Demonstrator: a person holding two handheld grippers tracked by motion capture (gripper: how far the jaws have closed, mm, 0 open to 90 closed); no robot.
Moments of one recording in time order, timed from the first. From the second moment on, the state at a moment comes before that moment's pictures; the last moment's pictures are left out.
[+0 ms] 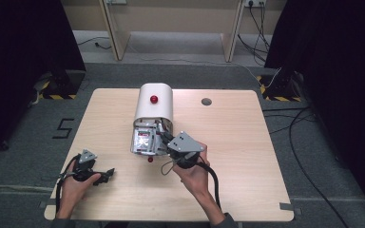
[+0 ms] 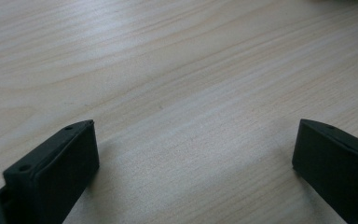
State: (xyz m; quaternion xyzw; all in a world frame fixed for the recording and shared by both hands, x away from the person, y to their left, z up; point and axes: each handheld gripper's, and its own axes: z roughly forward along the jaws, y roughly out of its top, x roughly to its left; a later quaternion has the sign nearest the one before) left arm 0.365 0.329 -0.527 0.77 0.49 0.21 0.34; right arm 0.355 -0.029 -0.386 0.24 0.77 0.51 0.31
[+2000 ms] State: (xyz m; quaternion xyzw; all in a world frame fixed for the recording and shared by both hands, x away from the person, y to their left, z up) left arm 0.365 0.329 -0.527 0.77 0.49 0.20 0.34; right arm 0.350 -0.156 -0.398 0.32 0.71 0.54 0.32
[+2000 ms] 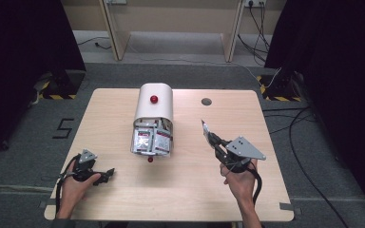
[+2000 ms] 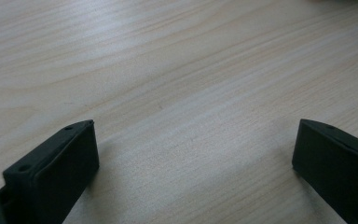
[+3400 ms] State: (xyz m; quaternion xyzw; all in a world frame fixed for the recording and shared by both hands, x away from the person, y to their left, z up) left arm 0.366 0.330 -0.527 0.78 0.49 0.20 0.34; right arm 0.380 -0.191 -0.432 0.39 0.71 0.50 0.32
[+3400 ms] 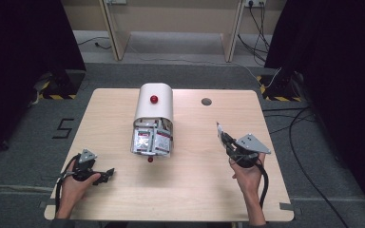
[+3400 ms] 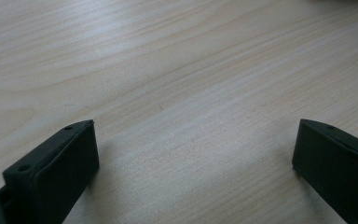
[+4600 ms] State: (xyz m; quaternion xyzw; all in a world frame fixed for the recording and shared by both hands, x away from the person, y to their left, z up) left arm 0.366 0.330 -0.527 0.78 0.49 0.20 0.34; right arm 0.402 -0.182 -0.486 0.39 0.77 0.40 0.32
